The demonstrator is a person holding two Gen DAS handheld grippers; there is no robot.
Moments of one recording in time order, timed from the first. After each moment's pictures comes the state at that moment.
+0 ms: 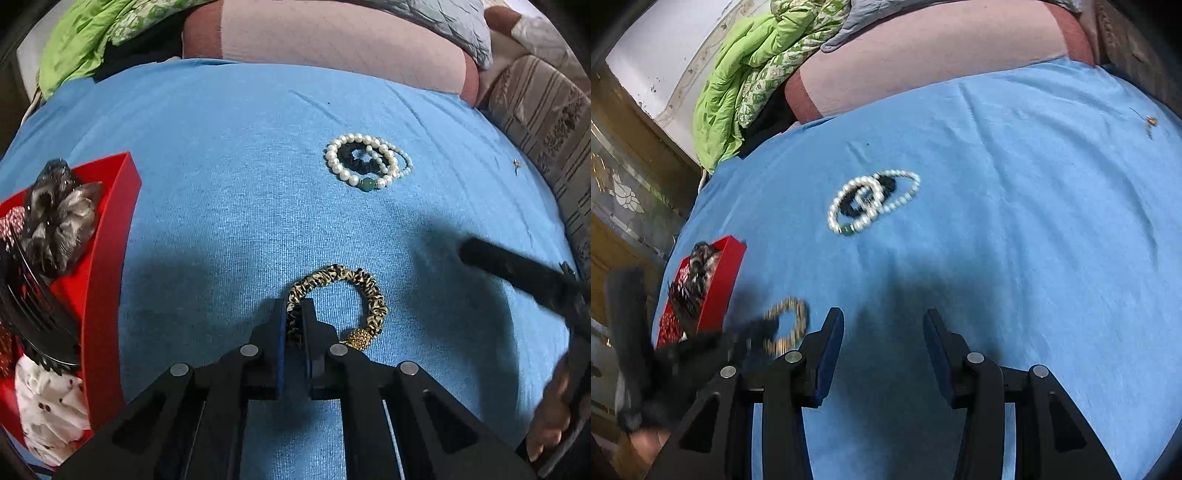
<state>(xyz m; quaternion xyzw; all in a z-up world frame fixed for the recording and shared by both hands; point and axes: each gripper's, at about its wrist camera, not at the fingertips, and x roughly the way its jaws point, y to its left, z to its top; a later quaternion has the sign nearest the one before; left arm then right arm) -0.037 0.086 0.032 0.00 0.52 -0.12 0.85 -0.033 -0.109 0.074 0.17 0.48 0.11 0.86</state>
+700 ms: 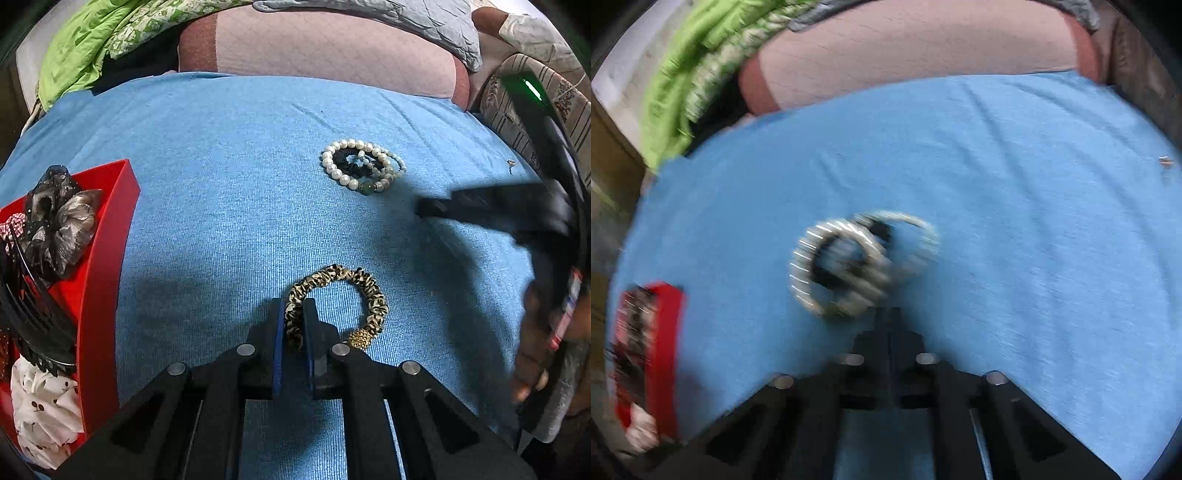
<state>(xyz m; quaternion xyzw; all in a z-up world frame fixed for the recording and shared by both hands) -0.046 0.084 0.032 0.01 0.49 -0.12 0.86 0.032 -0.094 0.054 0.12 0.51 0.00 0.85</state>
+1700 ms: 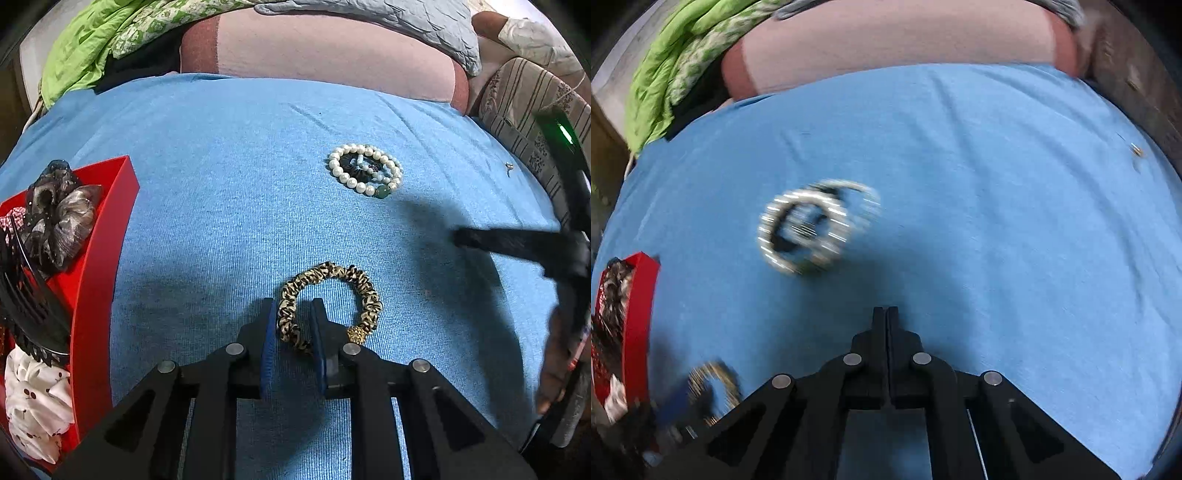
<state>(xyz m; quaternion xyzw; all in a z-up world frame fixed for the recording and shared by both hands) -0.049 0.083 0.031 0.00 0.49 -0.13 0.87 0.001 -0.117 0.059 0.09 0.53 -0.04 0.84</state>
